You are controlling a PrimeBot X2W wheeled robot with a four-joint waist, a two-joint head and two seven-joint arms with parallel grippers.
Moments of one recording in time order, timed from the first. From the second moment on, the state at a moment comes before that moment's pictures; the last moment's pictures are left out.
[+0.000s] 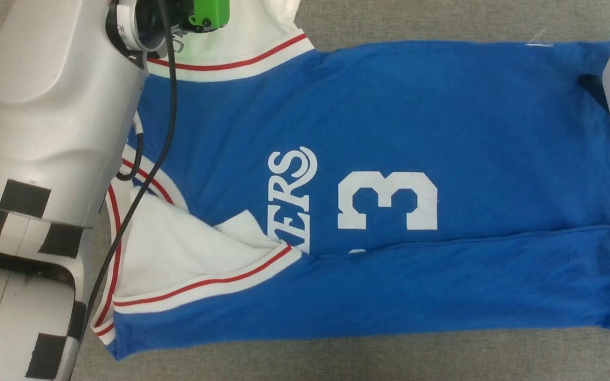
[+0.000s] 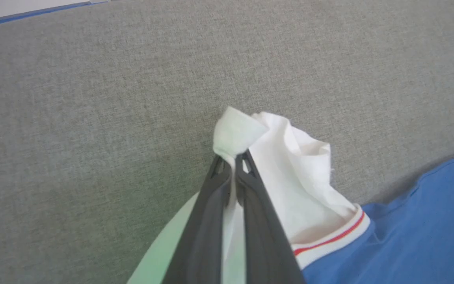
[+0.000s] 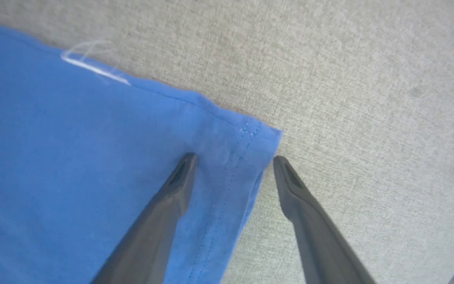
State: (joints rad) left arm -1.29 0.25 -0.51 0.58 -0.73 0.03 0.84; right arm -0.82 -0.53 0.19 0.06 0.36 0.13 1.23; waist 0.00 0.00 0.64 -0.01
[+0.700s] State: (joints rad) left arm -1.15 0.30 -0.42 0.43 -0.82 0.00 0.74; right arm -0.74 -0.50 0.12 0.10 0.40 0.13 1.04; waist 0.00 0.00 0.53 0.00
